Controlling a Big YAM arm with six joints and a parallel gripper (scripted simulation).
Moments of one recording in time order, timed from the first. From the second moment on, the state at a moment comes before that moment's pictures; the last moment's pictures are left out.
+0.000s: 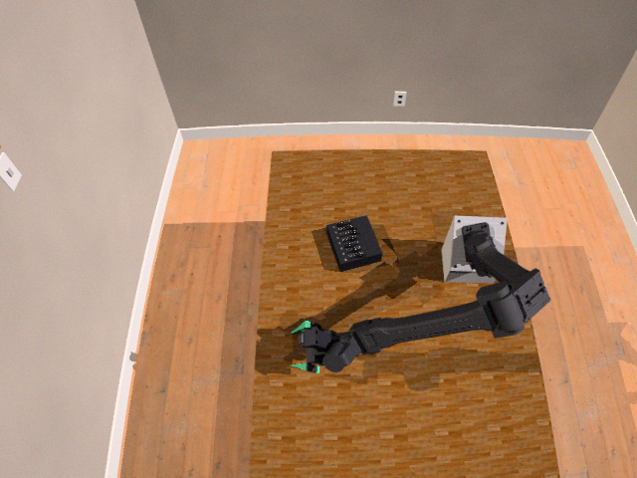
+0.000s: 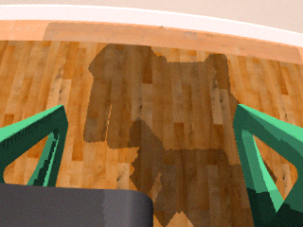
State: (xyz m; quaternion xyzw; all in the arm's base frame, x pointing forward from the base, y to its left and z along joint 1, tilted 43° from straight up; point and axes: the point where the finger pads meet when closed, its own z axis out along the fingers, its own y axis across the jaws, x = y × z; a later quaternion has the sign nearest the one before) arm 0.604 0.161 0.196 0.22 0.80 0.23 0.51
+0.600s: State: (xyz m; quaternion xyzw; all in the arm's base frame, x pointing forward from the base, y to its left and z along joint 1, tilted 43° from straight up) arm 0.509 -0.078 0.008 0.49 0.84 0.19 0.11
